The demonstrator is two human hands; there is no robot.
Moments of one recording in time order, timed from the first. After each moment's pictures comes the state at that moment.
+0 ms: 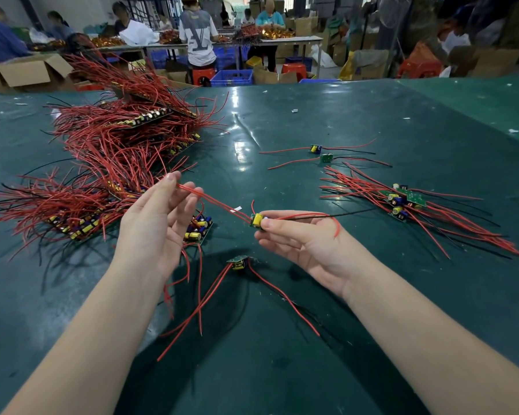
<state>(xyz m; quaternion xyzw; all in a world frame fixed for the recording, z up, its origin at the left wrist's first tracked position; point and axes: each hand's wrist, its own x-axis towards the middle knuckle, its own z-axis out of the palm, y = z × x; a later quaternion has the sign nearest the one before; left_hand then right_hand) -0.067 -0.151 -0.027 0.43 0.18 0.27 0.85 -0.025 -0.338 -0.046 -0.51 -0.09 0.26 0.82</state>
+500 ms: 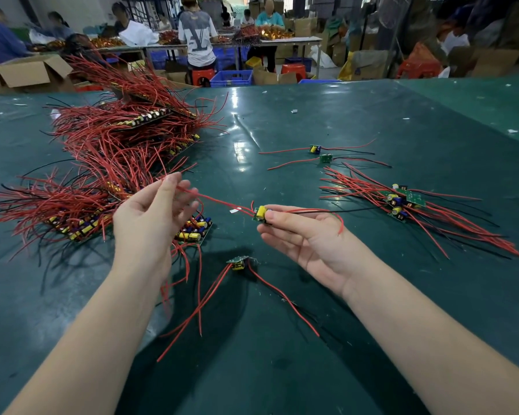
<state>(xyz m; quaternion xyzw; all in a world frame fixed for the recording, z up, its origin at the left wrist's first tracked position) -0.064 -0.152 -0.033 0.52 0.17 0.32 0.77 -0.021 -0.339 -0.047 -0.48 -0.09 0.26 0.84</state>
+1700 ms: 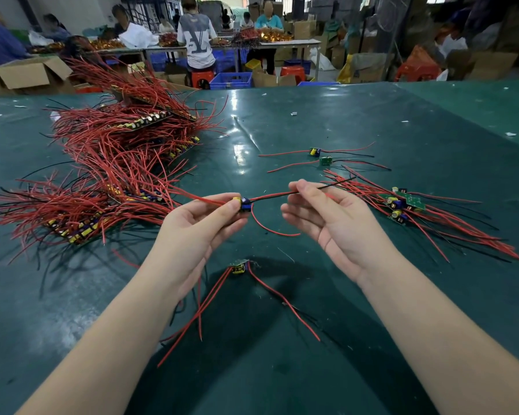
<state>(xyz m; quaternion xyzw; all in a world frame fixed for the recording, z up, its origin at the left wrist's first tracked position) -0.068 -0.178 -0.036 0.56 0.08 0.15 0.81 -0.010 -0.351 -0.032 -0.49 -0.10 0.13 0.85</state>
